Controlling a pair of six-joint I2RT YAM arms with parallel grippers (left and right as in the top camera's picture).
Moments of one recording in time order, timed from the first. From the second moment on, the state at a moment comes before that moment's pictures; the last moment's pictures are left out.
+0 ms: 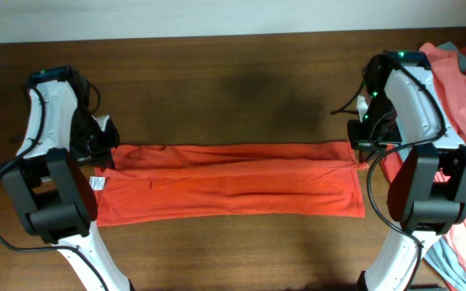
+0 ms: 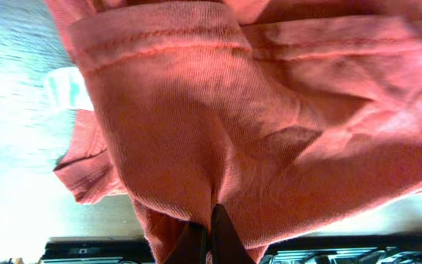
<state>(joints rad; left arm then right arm) 0.20 2.15 1.79 -1.59 0.09 -0.01 -0.09 2.07 1.76 -1.63 0.00 0.02</state>
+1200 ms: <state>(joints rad) 0.19 2.15 1.60 -1.58 -0.03 -0.10 -0.10 2.07 1.53 -1.52 0.09 0.04</state>
